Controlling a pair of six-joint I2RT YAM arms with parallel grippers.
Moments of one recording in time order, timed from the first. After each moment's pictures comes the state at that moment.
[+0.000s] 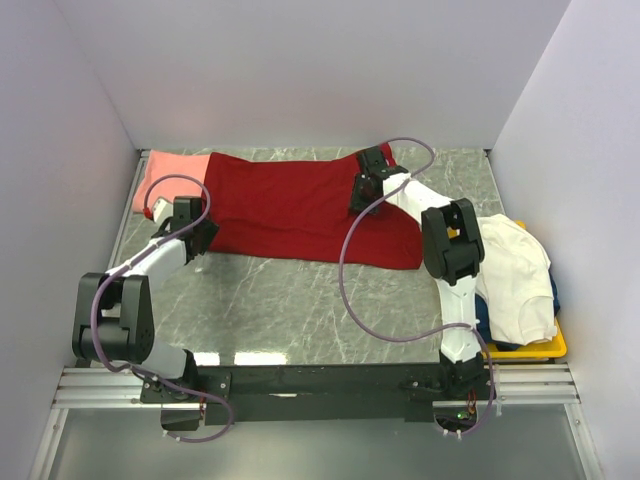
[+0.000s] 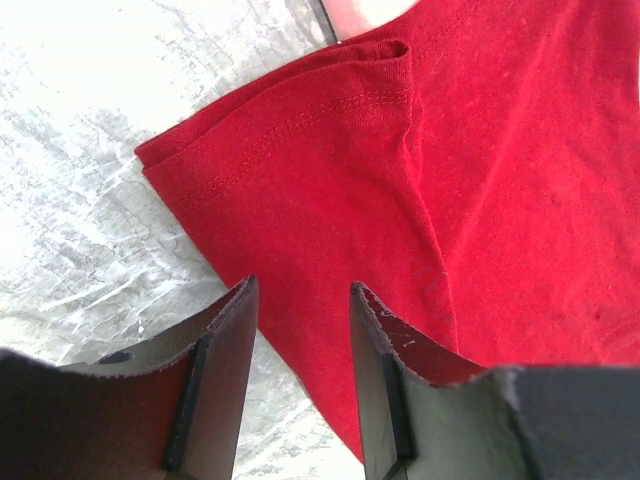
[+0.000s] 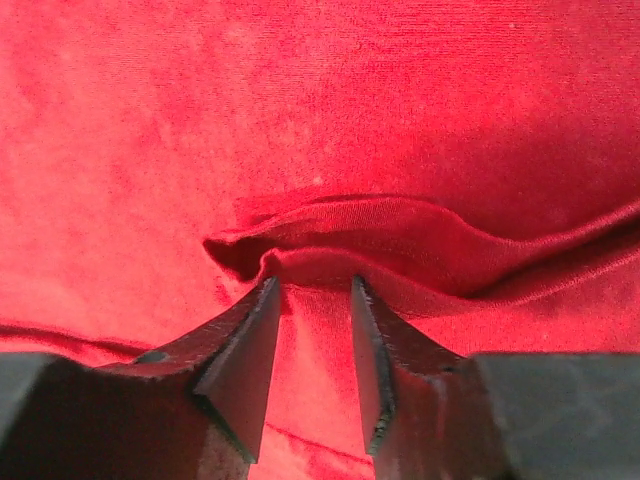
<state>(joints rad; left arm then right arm) -0.06 1.47 0.80 -0.14 -0.26 -1.06 0.36 2.18 1.71 -0.55 0.03 0.55</state>
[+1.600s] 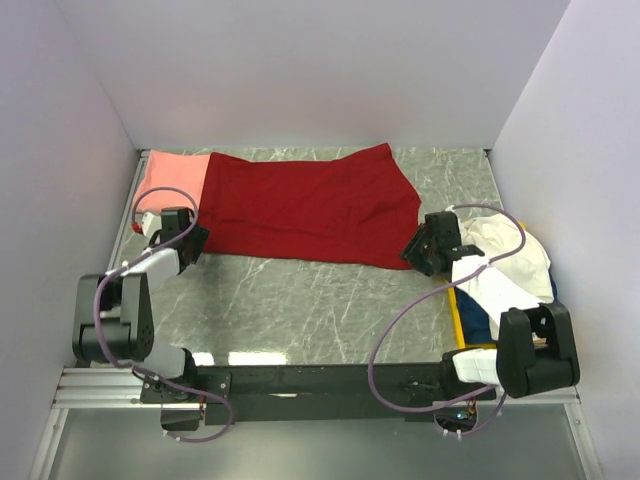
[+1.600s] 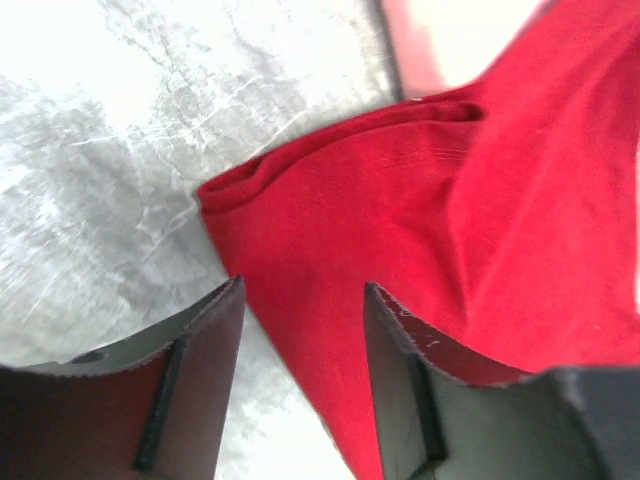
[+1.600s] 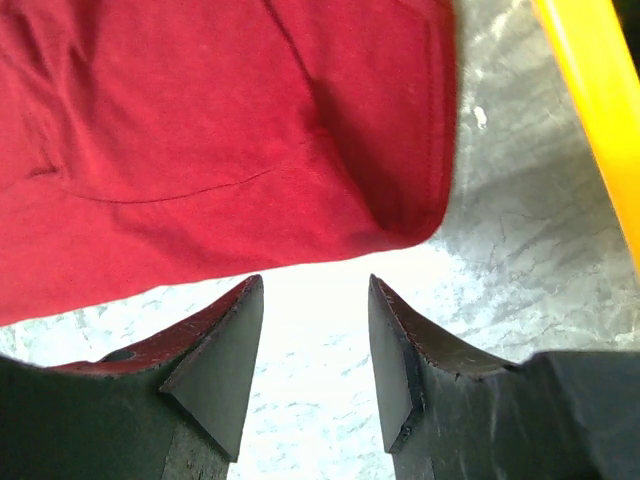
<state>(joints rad) 0.04 1.49 0.69 0.01 -0.20 -1.09 0.17 1.29 0.70 -0.31 0.03 0.75</state>
